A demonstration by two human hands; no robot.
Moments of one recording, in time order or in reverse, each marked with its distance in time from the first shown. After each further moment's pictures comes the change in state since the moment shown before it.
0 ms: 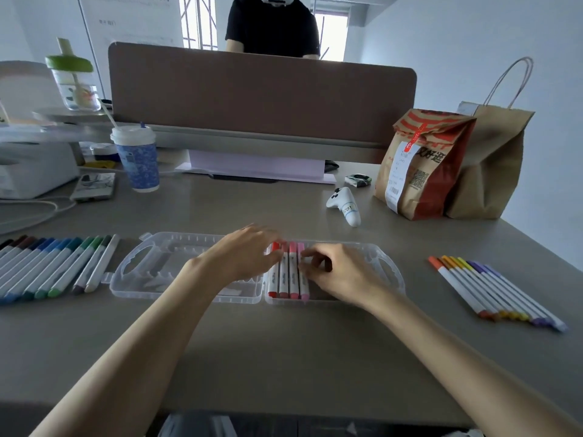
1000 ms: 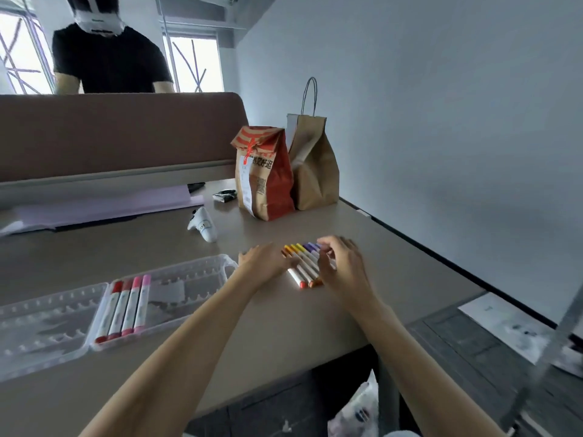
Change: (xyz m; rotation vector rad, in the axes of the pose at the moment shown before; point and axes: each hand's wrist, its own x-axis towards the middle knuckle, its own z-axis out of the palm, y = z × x) left_hand 0.127 0.252 0.069 -0.108 -0.179 -0.160; right_hand -0.150 0.133 -0.130 -0.171 0.704 0.181
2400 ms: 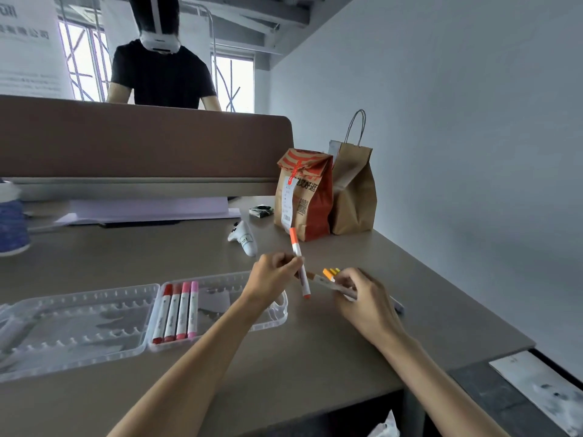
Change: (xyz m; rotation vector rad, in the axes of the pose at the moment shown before) left_hand -0.048 -0.056 -0.033 -0.907 0.262 0.100; right_hand -0.002 -0.046 0.009 -0.173 -0.144 0.005
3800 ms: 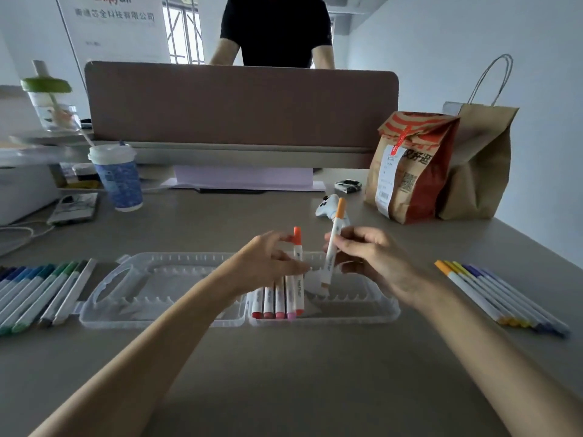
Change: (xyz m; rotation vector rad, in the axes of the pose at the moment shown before) left_hand -0.033 -0.045 -0.157 0.139 -0.164 -0.184; right_hand 0.069 -0.117 0.082 1.096 -0.677 0.225
